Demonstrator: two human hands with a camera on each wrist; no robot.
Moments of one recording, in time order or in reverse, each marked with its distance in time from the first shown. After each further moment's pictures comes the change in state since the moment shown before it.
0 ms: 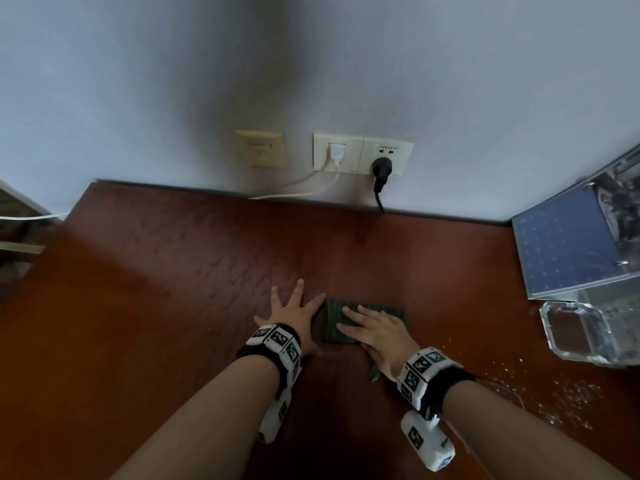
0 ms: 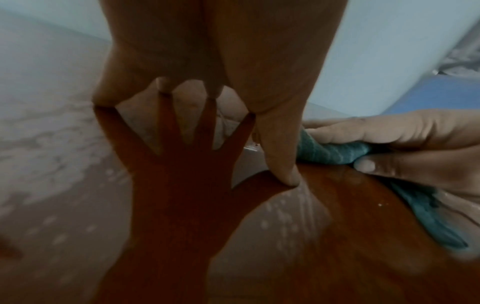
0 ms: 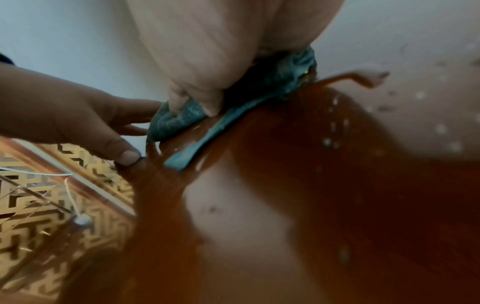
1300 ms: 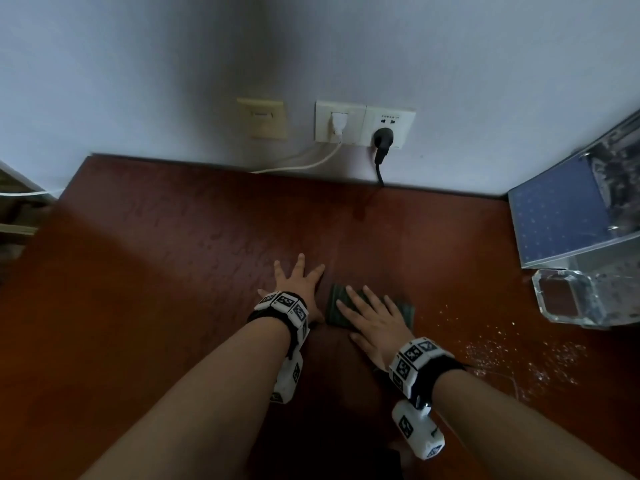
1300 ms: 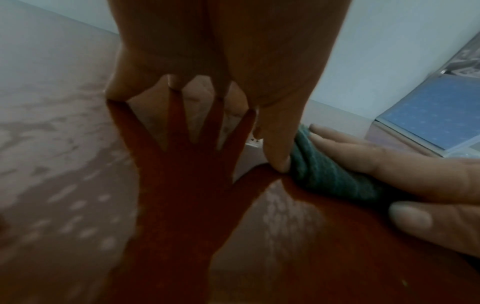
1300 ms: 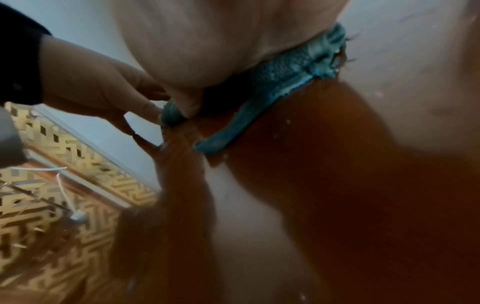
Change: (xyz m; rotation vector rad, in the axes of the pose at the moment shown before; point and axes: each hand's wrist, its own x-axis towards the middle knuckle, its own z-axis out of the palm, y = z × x) left_hand 0.000 0.002 0.011 -0.082 0.048 -0.019; right_hand -0.021 -0.034 0.028 -0.161 -0.079 0.122
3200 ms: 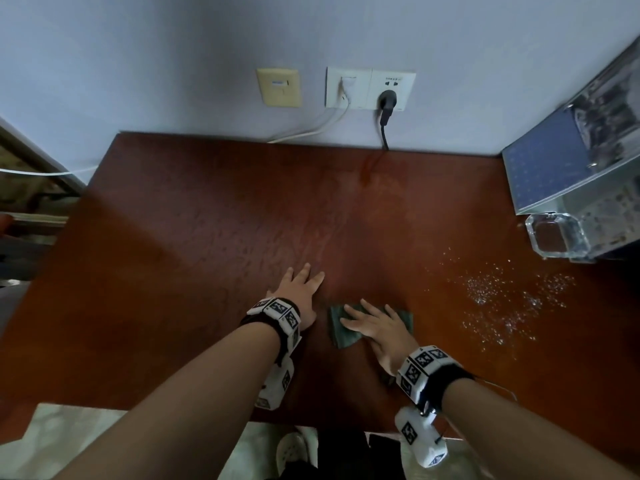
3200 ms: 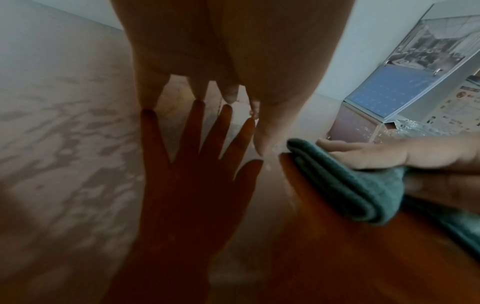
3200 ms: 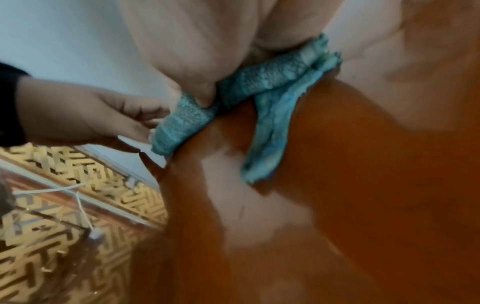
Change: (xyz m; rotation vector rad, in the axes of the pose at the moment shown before) left_hand -0.089 -0.055 0.068 0.114 -0.061 0.099; right_hand -0.086 -0.076 0.049 0.356 0.034 -0.059
